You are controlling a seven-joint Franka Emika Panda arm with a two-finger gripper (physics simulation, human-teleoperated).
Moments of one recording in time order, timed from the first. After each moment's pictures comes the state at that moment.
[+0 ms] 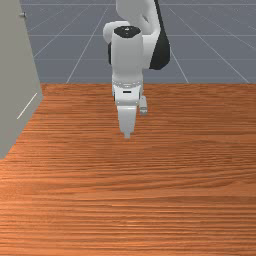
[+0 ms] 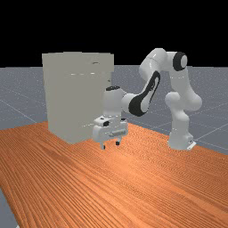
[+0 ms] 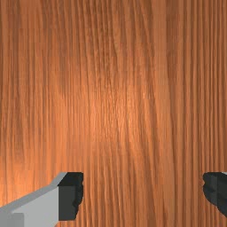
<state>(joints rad) 0.00 0.39 0.00 -1.92 0.01 2.37 -0.78</state>
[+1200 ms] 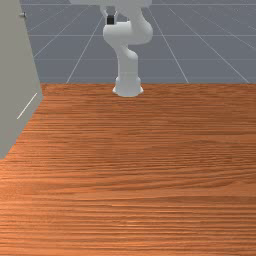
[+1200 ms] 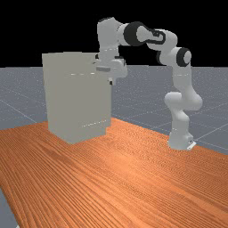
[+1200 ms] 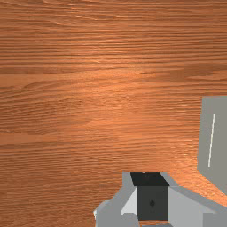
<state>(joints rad) 0.10 0.24 -0.19 -1.31 0.00 1.39 0.74</state>
